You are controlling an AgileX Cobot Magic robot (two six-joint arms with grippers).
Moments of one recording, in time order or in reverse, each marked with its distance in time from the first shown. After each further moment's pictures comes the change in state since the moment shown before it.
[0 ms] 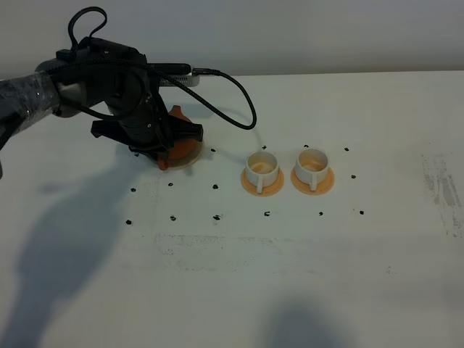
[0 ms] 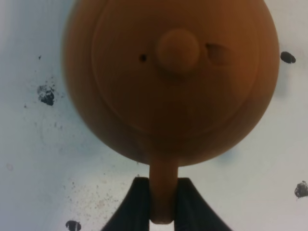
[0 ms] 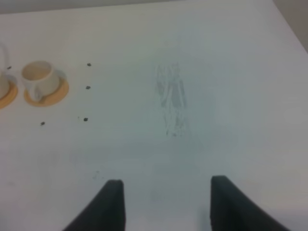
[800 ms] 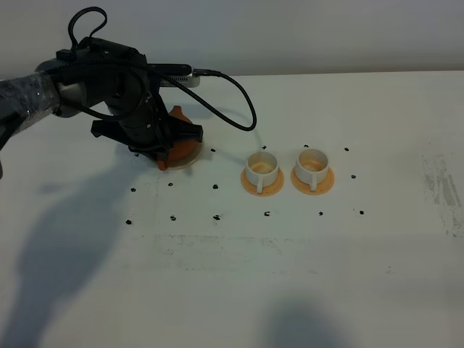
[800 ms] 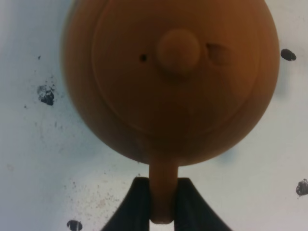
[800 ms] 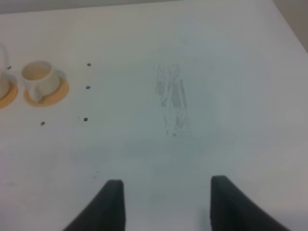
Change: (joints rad) left arm 0.000 0.000 0.000 -0.001 0.002 0.007; right arm 0.000 0.000 0.000 0.000 0.000 0.000
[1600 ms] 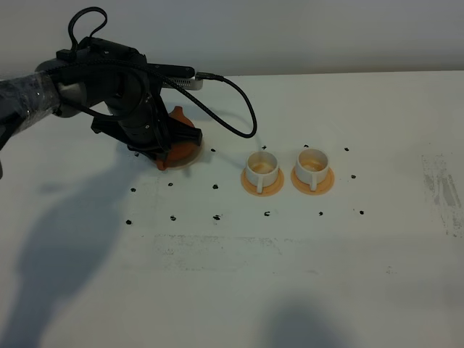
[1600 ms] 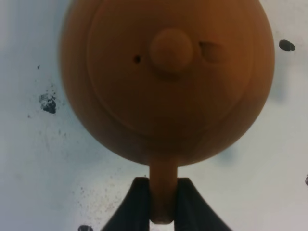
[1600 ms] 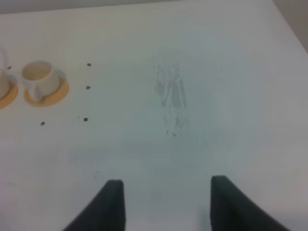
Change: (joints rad) left arm 0.000 0.000 0.000 0.012 0.001 0.076; right arm 0.000 0.000 0.000 0.000 0.000 0.000
